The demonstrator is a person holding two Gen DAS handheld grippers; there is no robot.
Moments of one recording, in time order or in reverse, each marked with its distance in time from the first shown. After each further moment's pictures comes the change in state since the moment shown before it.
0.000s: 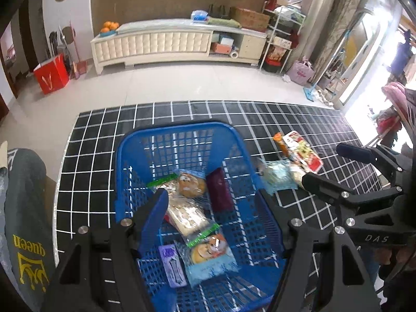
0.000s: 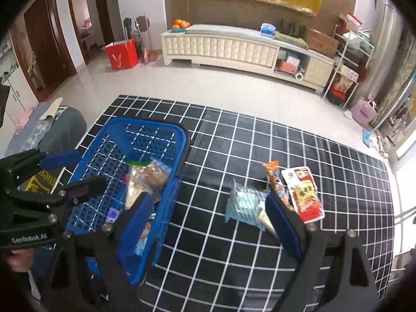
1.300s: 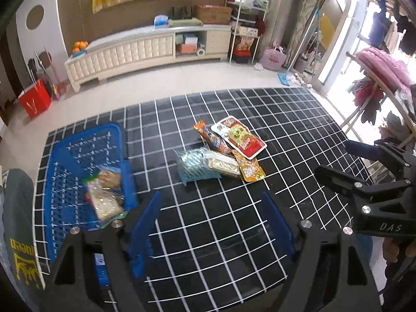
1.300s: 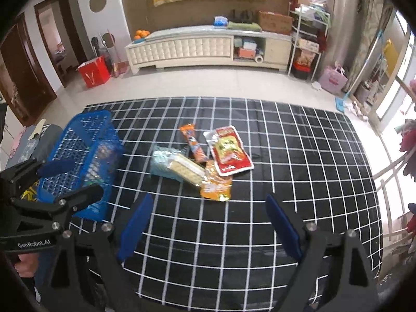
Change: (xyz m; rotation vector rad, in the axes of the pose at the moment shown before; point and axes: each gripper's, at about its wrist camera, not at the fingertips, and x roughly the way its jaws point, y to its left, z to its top) left arm 0.014 -0.173 -0.021 0.120 0.022 -0.019; right arm -0.035 -0.151 -0.081 0.172 0.021 -0.044
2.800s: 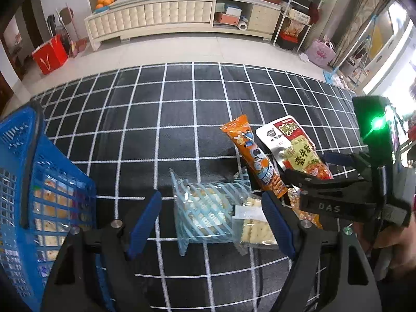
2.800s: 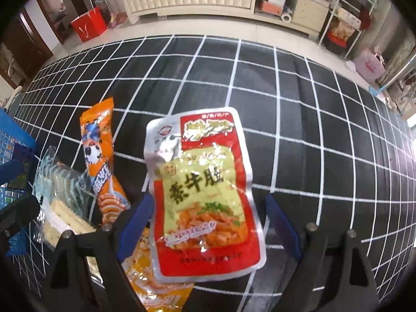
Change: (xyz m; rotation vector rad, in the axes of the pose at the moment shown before) left arm 0.191 0.041 0.057 -0.212 0.124 0.101; right arm 0.232 -0.036 0.056 -0.131 0.232 0.056
